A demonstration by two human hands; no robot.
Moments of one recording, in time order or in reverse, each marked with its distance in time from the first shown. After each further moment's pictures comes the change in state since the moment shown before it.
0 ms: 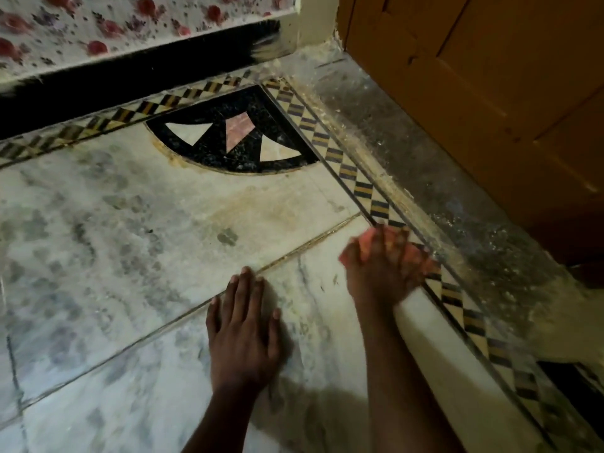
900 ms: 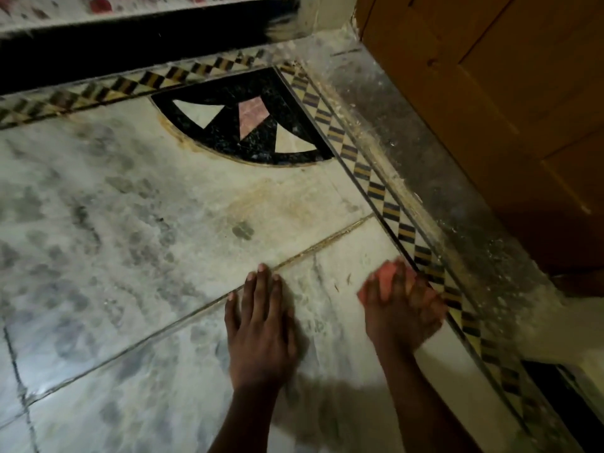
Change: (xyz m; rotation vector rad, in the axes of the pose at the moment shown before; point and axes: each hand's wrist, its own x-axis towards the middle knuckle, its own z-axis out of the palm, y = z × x) left_hand -0.001 0.000 0.000 -0.056 -0.025 -0.002; right_hand -0.055 0.037 0.001 -0.066 -0.006 0.080
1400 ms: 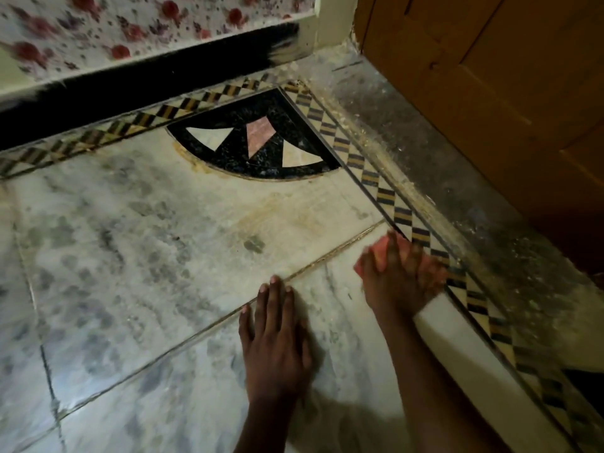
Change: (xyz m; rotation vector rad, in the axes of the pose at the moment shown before) left_hand 0.000 -0.002 -0.001 0.035 0.004 0.043; right_hand 0.040 -0.056 -0.006 0.088 -0.058 -0.044
